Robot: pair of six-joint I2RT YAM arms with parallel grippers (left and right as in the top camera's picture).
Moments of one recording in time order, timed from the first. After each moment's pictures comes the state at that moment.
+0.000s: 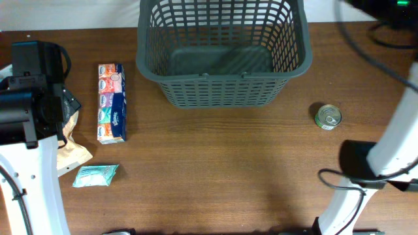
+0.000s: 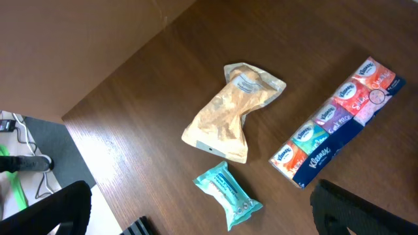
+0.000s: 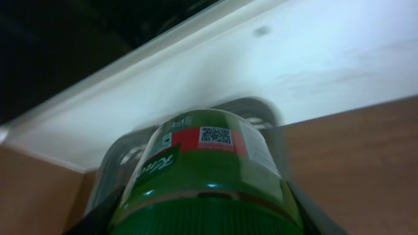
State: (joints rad) left arm 0.09 1.46 1.97 -1.66 -0.61 -0.61; right arm -0.07 2.11 3.11 -1.46 -0.38 0.38
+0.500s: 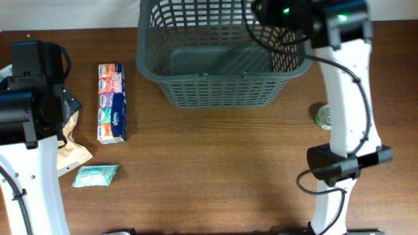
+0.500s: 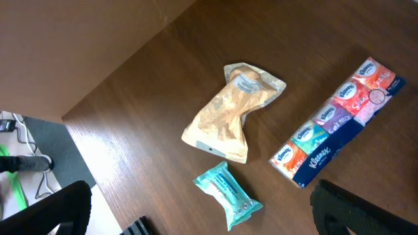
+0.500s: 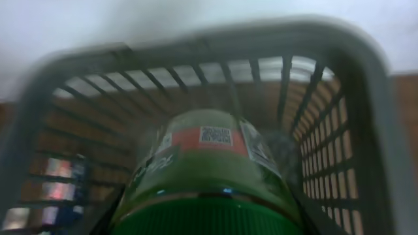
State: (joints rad) left arm 0.09 1.46 1.97 -1.66 -0.61 -0.61; right arm 0.25 2.15 2.66 -1.26 -0.06 0.31
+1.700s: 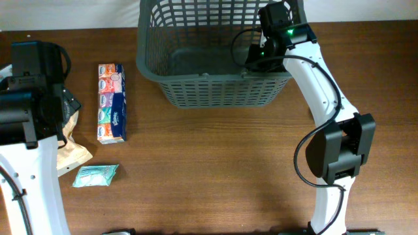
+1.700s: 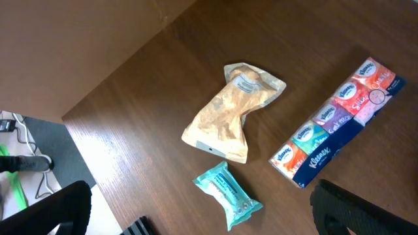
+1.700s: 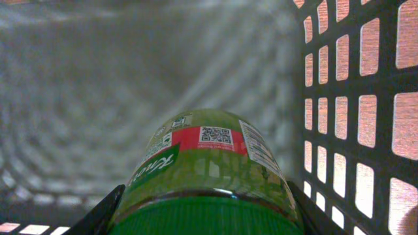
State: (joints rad) left arm 0.09 1.46 1.97 -1.66 -0.61 -0.61; right arm 0.25 2.16 2.07 -1.06 -0.03 0.31
